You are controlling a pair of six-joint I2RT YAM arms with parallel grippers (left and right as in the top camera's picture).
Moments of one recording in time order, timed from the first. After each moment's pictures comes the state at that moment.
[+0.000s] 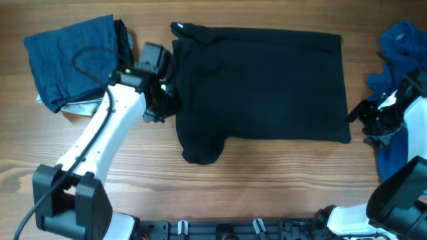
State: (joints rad) left arm -0.29 1.63 1.26 -1.00 0.15 -0.63; right arm -0.51 1.63 1.16 -1.06 -0.16 0.29
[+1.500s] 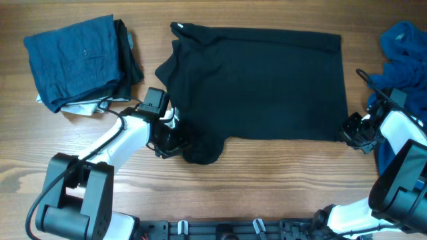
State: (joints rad) left arm -0.28 1.63 0.81 -0.64 0.50 -0.55; right arm -0.48 1.70 0.89 -0.66 -0.08 0.37
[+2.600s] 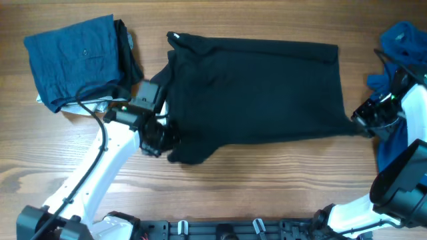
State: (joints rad) left arm -0.32 1.40 0.98 -1.02 0.27 -0.59; right arm -0.47 1.74 1.28 -1.19 -0.07 0.37
